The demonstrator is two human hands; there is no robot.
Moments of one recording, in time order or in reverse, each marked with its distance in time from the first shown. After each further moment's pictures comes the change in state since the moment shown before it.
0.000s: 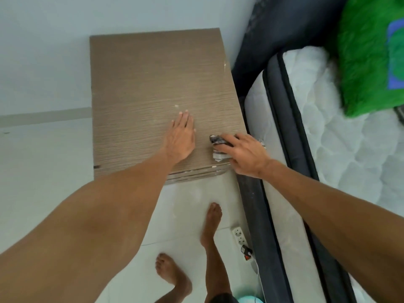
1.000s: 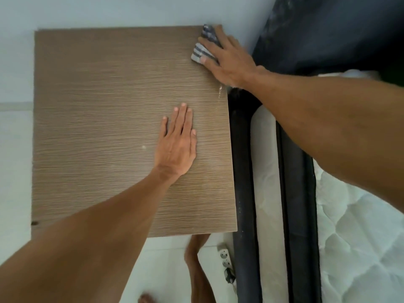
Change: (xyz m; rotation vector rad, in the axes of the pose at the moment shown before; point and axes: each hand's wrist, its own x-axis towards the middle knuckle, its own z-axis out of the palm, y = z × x) left_hand 0.150 0.026 0.027 0.108 0.164 -0.171; right_hand 0.300 0.243 -0.011 0.238 -0.079 0.183
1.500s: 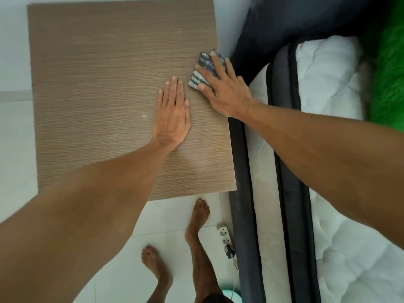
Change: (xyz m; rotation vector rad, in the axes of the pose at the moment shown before) left_hand -0.011 -0.005 0.000 -0.111 0.024 -0.013; right_hand -0.128 -0.050 0.052 -0.015 -0.014 0.083
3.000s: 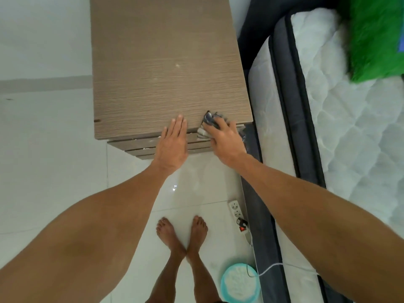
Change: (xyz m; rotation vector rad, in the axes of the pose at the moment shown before) left_hand -0.260 -0.061 -0.010 0.076 -0.181 0.117; right_hand -0.252 -0.167 0.111 0.087 0.195 0.053
